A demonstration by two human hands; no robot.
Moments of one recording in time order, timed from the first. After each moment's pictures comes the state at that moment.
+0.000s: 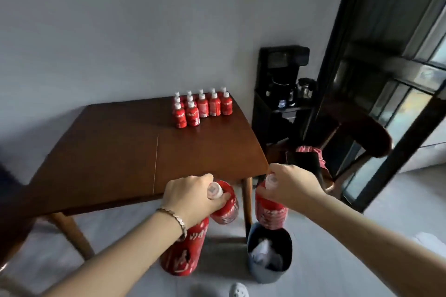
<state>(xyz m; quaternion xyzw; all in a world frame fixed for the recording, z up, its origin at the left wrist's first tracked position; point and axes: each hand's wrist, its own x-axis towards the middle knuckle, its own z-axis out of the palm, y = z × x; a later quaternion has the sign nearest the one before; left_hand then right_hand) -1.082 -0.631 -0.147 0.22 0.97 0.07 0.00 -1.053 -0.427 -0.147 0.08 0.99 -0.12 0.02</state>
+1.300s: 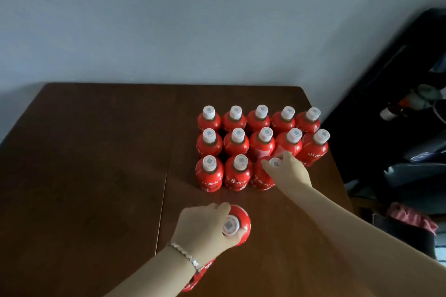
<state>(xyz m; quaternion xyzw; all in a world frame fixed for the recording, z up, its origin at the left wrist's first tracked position) -1.665 -0.683 -0.300 0.19 0.97 0.09 0.15 -1.746 -0.491 -0.319 0.19 0.92 -0.31 0.12</state>
